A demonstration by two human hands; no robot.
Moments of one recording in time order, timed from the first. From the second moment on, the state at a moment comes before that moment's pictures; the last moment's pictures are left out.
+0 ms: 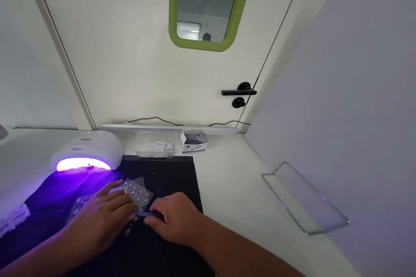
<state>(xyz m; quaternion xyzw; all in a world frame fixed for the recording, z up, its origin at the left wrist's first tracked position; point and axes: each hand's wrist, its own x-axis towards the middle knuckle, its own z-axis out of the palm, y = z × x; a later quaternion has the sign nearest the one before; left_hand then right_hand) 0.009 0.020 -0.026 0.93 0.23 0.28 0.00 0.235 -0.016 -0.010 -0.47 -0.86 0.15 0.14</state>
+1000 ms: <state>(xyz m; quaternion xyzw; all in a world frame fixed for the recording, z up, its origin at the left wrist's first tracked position) 0.008 0.020 -0.023 0.93 0.21 0.29 0.01 0.235 -0.014 -0.012 -0.47 -0.86 0.14 0.12</state>
